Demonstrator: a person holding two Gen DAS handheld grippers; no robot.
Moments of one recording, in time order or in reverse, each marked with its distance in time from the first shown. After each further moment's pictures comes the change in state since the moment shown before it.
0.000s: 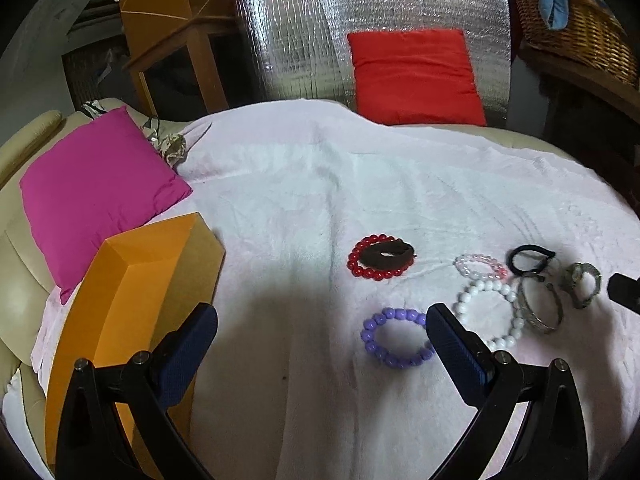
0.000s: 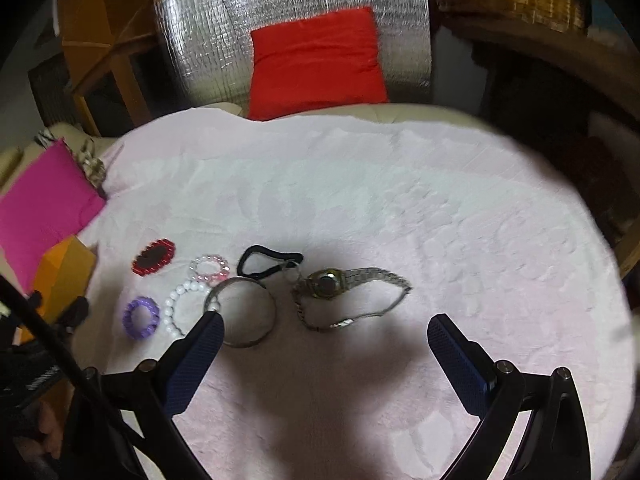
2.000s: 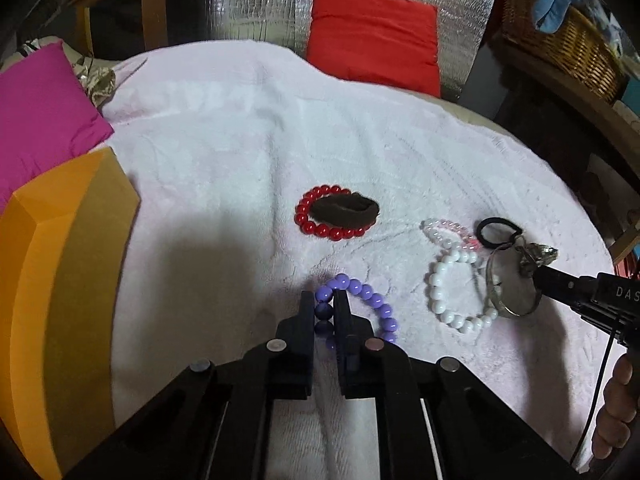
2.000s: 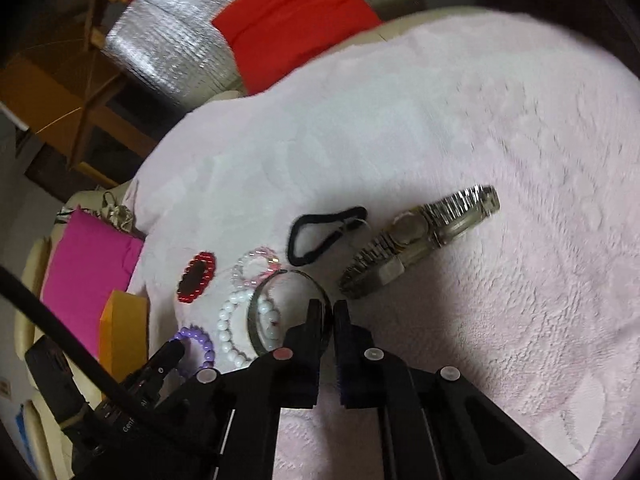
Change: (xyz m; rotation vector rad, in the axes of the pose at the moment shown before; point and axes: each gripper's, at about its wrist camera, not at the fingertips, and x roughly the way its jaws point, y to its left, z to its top) left arm 0.040 0.019 -0.012 -0.056 0.153 -0.327; right arm 0.048 0.008 -0.007 0.283 0.112 0.208
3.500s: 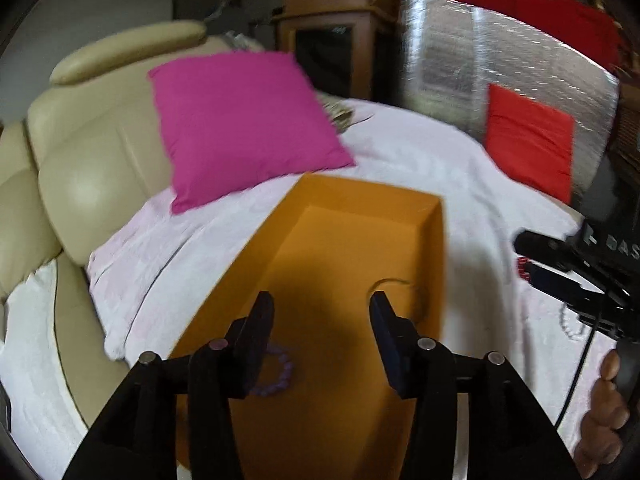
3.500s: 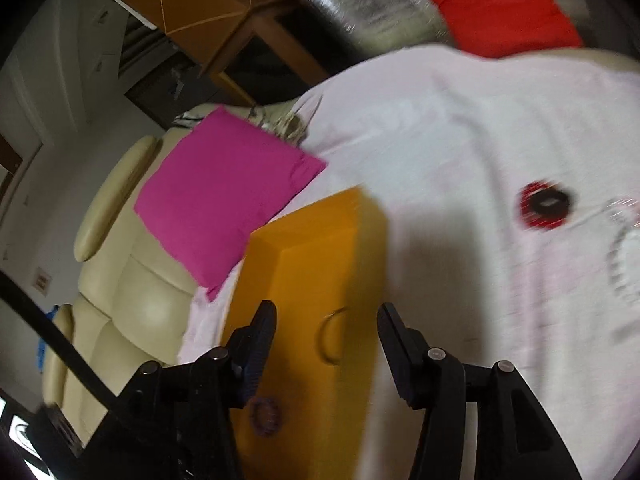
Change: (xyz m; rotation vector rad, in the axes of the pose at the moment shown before) left arm -0.165 0.138 -0.072 -0.289 -0.233 0.424; right arm 0.029 0.236 -0.091 -0.275 0.060 0.284
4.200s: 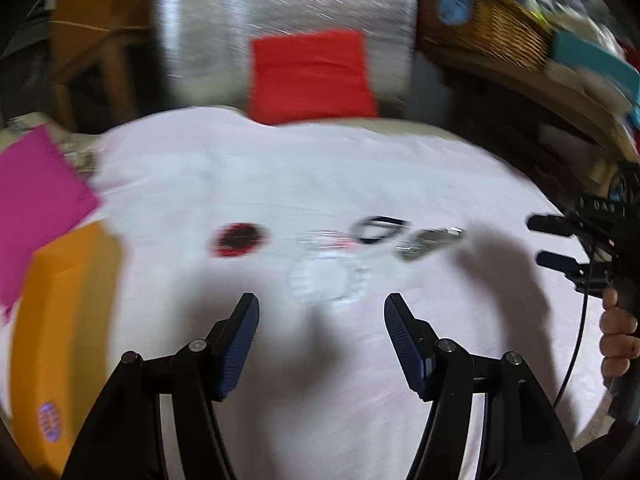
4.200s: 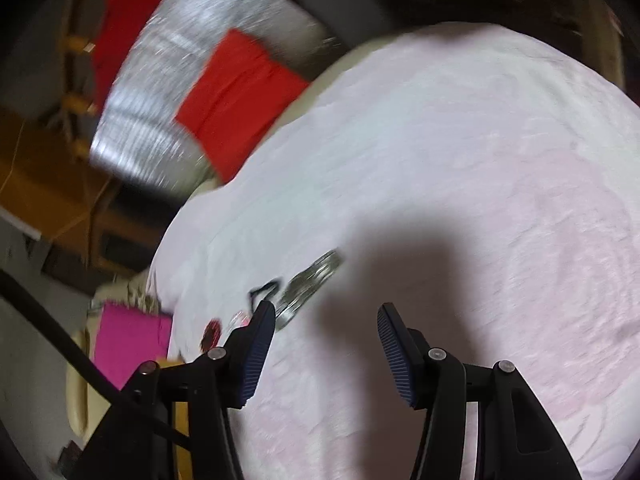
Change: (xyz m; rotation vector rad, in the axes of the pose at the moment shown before) left arm -0.010 -0.282 -0.039 0.463 0.100 -0.478; right arm -0.220 -0.319 0.006 0.569 -0.259 -0.238
